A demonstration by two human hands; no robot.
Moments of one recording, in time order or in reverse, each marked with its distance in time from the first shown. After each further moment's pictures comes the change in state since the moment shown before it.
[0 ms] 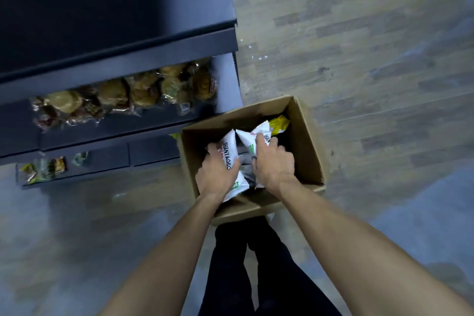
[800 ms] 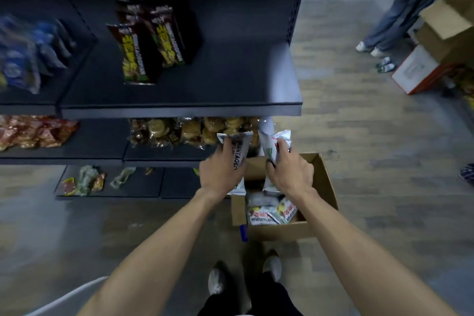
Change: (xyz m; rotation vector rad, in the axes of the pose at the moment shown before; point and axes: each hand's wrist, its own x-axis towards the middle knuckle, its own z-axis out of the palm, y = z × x) left_hand -0.087 -0.065 -0.209 0.062 0.481 0.359; right_hand -0.139 -0.105 -0.147 0.086 0.432 -0.099
